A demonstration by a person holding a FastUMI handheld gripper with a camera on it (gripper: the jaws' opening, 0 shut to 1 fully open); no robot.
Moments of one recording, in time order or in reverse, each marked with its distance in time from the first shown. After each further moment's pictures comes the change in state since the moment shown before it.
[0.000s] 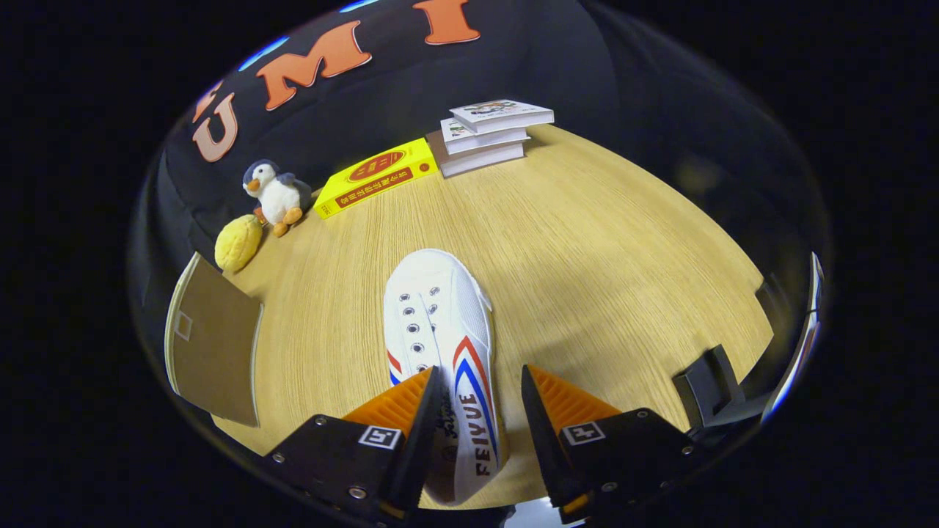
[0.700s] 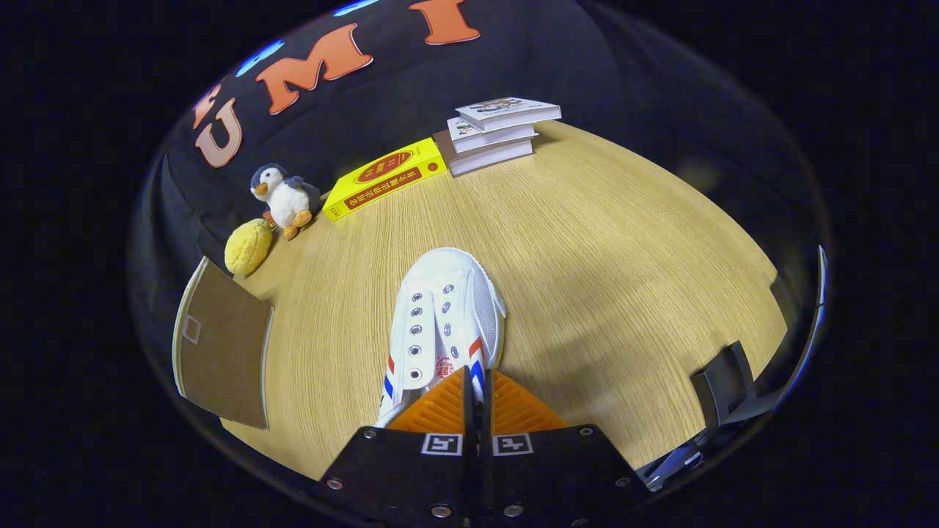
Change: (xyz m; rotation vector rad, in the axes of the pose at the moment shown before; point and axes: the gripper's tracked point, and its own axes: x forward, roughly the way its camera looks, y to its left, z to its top) arm -0.002 0.009 0.003 0.066 -0.018 0.035
